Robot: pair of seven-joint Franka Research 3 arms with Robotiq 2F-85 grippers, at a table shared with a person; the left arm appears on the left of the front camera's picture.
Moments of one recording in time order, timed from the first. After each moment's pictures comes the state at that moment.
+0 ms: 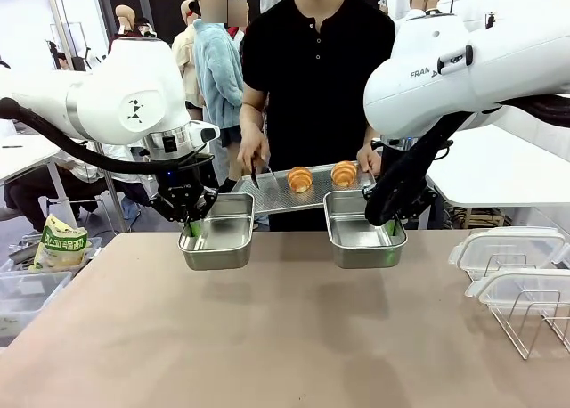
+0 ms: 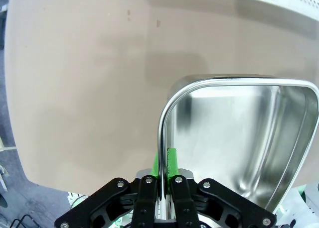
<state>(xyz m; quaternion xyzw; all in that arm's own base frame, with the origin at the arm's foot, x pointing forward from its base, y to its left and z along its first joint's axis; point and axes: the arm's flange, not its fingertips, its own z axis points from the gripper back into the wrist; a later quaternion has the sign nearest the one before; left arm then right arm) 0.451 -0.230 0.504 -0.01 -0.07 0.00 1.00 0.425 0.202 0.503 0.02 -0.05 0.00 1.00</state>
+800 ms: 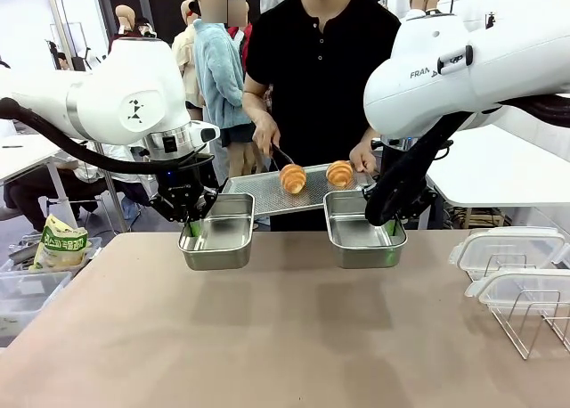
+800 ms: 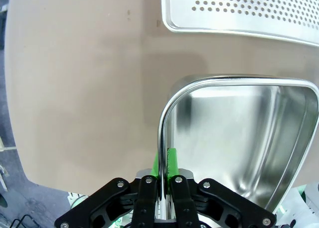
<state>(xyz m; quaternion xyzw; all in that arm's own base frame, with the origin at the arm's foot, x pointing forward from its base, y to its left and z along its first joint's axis) 0.451 -0.230 0.504 -0.01 -0.07 0.00 1.00 0.425 0.202 0.503 0.02 -0.05 0.00 1.00</state>
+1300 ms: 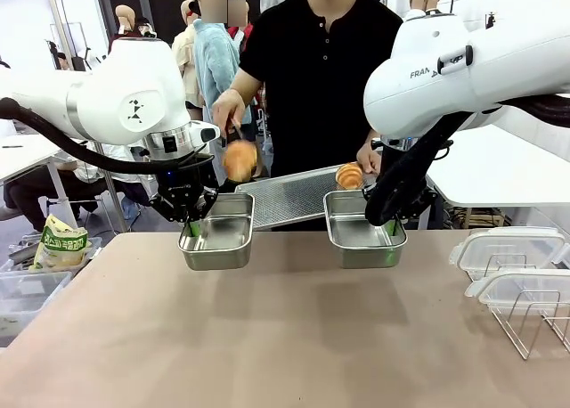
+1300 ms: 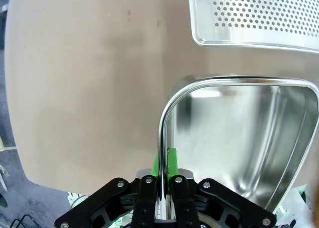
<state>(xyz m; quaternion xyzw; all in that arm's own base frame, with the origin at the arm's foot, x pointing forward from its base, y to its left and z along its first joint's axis) 0.451 -0.230 0.504 -0.01 -0.07 0.01 1.00 0.425 0.202 0.503 0.02 -0.05 0.00 1.00</state>
